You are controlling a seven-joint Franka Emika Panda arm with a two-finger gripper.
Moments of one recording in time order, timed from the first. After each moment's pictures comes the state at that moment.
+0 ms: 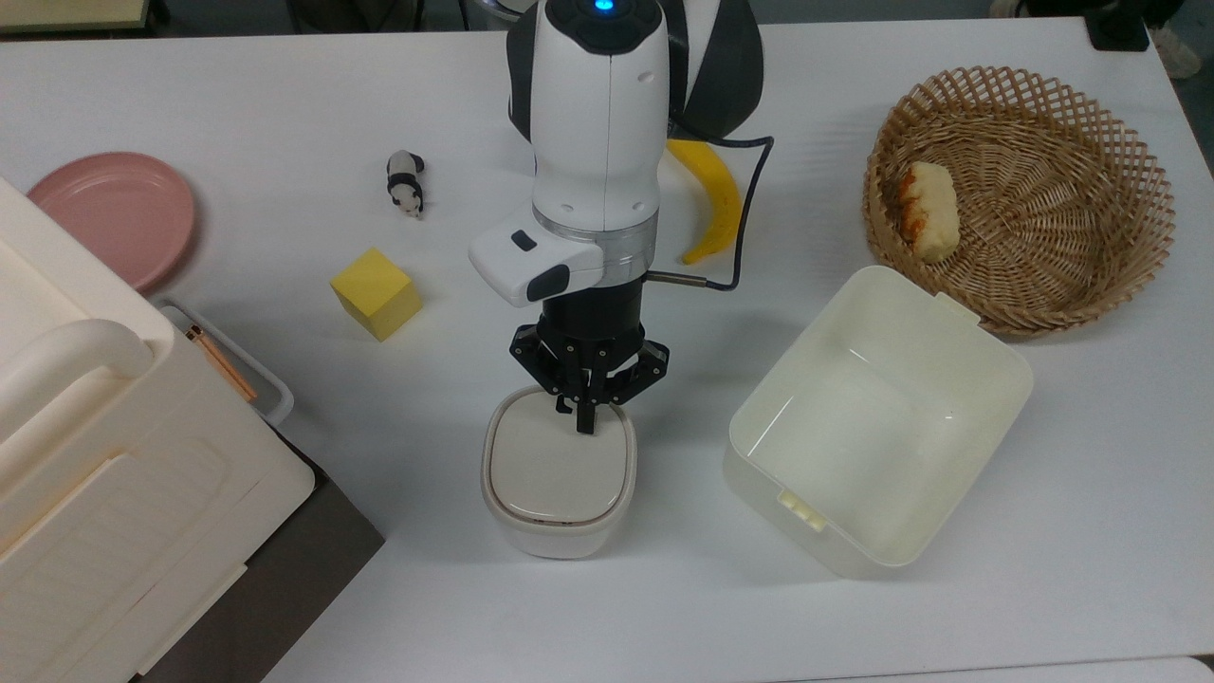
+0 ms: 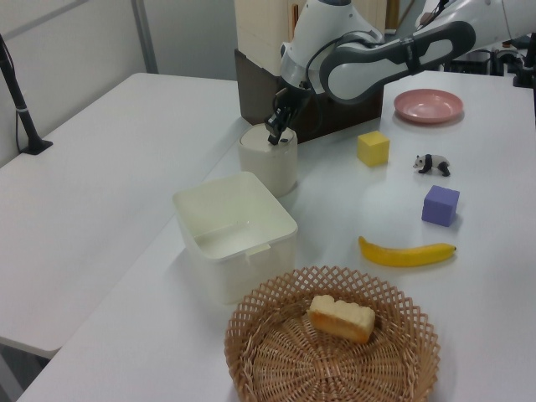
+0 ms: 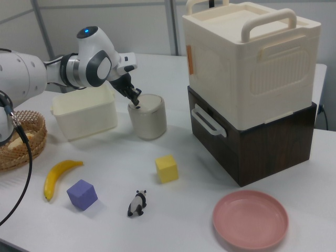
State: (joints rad) arm 0.31 0.57 -0.22 -1.38 0.04 2.37 0.30
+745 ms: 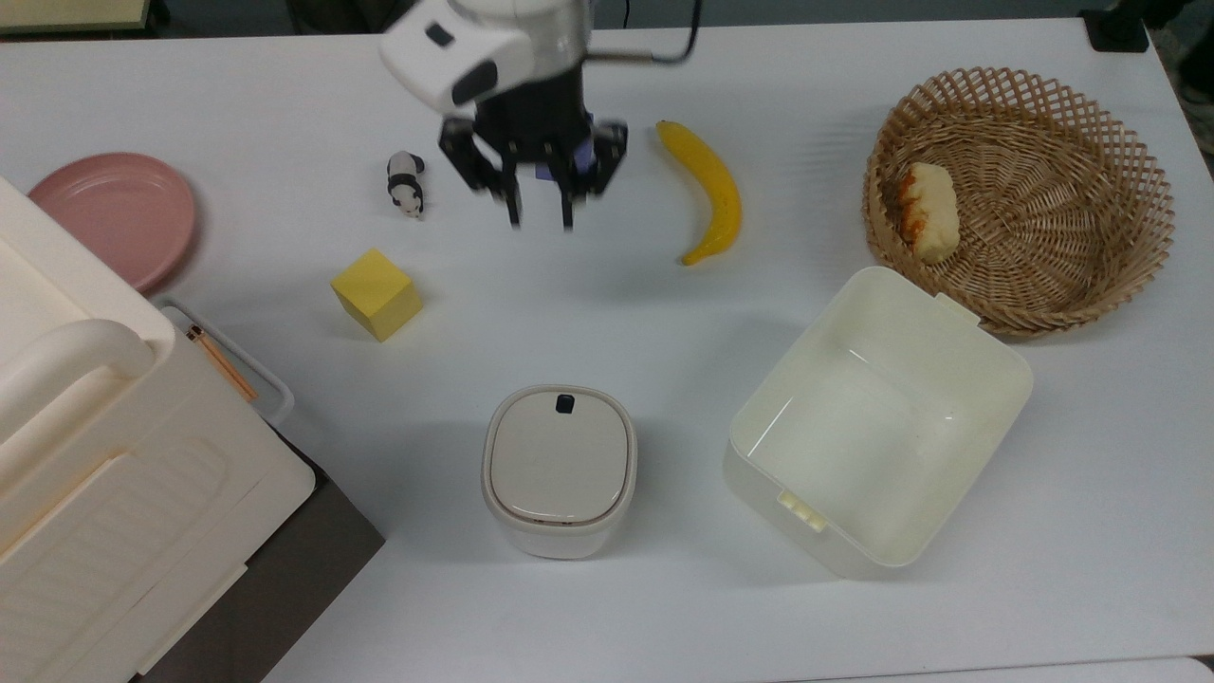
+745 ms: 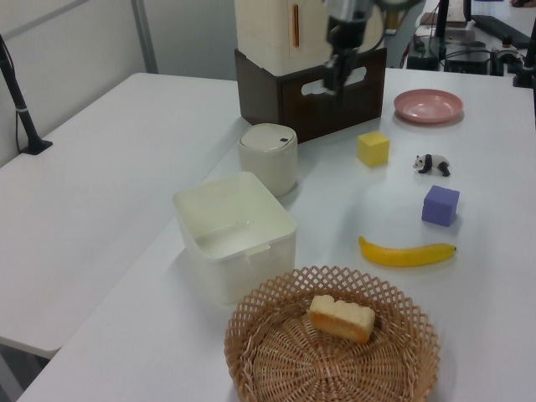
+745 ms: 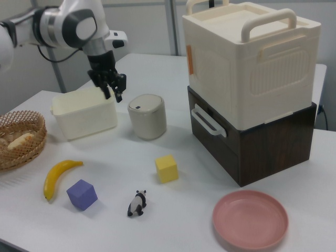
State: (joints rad) arm 0.15 0.23 -0.08 -1.48 0.04 1.83 0.10
